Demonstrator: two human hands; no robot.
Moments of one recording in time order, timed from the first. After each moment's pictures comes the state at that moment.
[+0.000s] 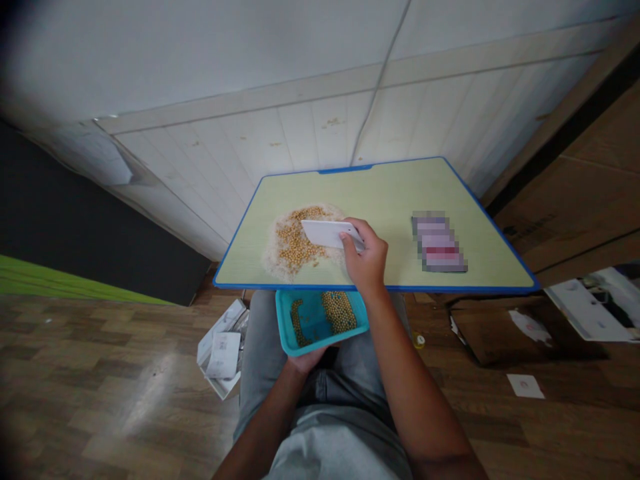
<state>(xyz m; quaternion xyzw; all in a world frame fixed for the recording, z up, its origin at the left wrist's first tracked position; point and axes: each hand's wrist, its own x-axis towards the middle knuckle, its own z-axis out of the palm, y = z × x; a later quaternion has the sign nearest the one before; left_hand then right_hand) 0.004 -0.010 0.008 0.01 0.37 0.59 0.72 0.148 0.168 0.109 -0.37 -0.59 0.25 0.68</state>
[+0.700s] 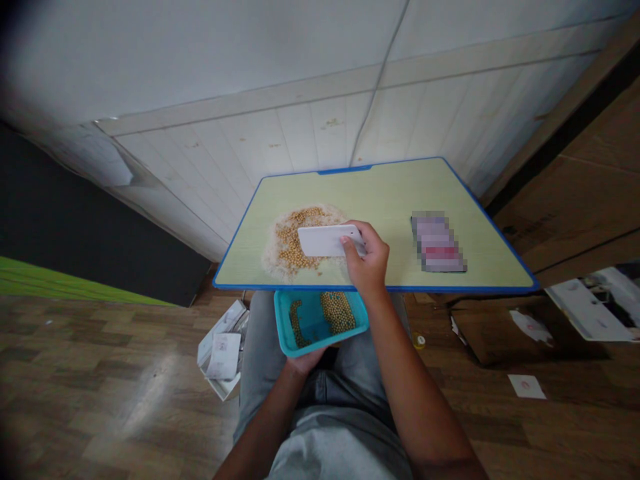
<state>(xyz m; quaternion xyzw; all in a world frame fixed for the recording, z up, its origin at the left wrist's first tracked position) 0.004 -0.012 0.000 -0.14 0.39 0.60 0.69 0.149 0.163 0.110 -0.35 -0.57 0.27 0.69</state>
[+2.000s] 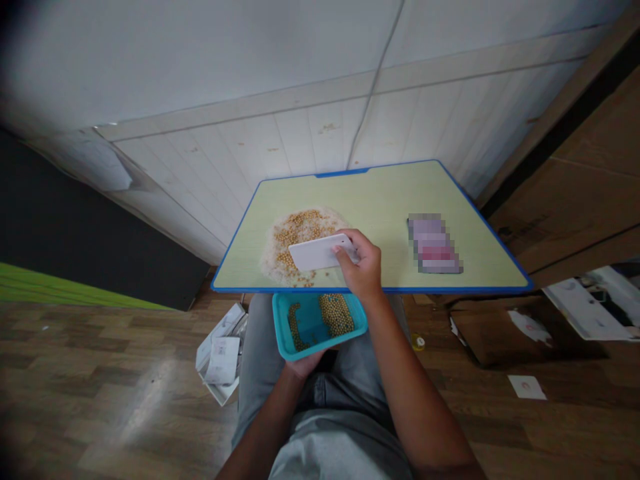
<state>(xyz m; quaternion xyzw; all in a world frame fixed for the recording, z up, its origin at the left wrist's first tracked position) 0.001 -0.013 -0.007 -0.05 0.36 0.59 0.72 0.153 0.155 0.114 -0.33 -0.60 0.33 0.65</state>
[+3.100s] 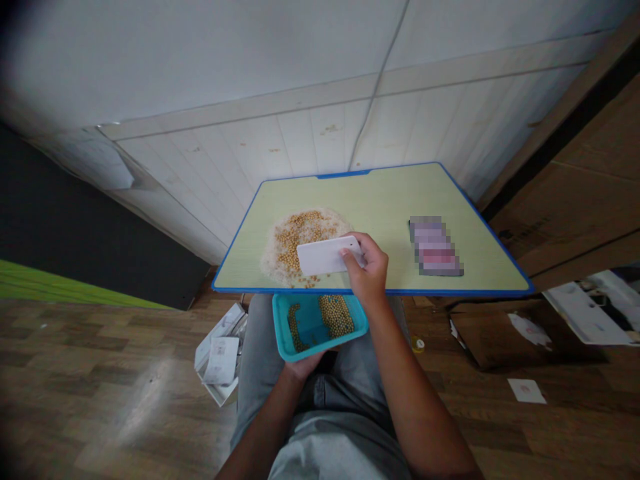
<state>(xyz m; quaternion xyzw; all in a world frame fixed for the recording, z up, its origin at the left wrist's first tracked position) 0.002 -0.012 -0.002 -0.06 0.33 0.60 0.72 0.156 0.148 0.112 -0.37 -0.56 0.33 0.67</state>
